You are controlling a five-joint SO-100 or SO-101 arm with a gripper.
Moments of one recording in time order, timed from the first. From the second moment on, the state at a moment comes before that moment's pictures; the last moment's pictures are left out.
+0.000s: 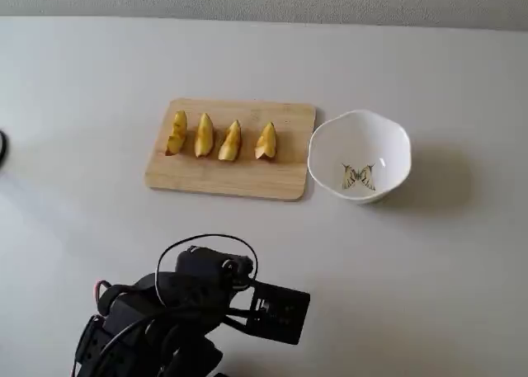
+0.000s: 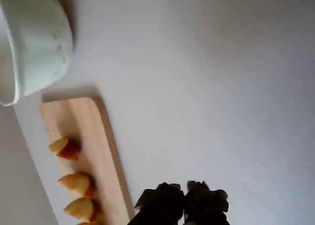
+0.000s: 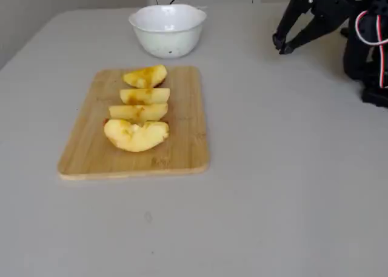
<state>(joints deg) 3.1 188.4 168.8 75.1 -1.4</state>
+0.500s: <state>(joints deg) -1.0 188.4 168.8 75.0 -3.7</state>
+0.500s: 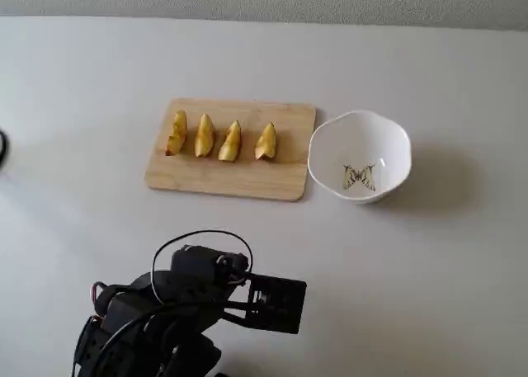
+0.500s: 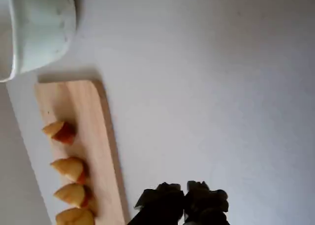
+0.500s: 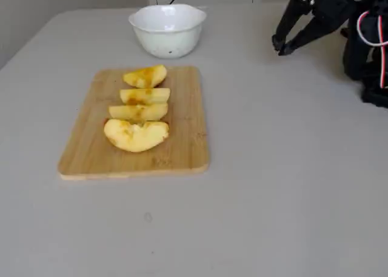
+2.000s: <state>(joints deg) -18.0 62.1 50.7 89.2 -61.4</state>
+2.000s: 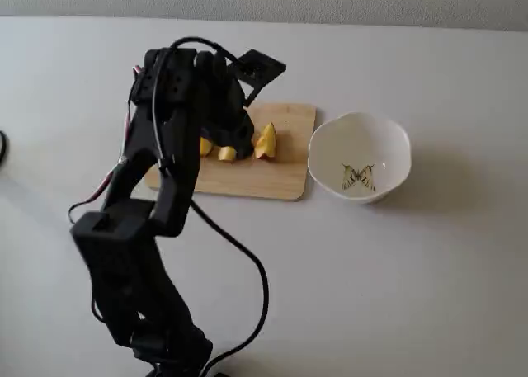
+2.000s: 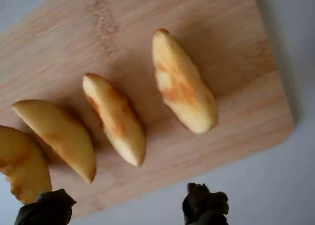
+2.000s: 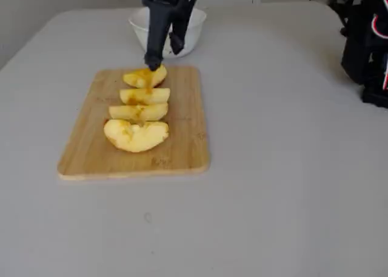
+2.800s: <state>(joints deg) -19.5 25.1 3.9 101.7 -58.8</state>
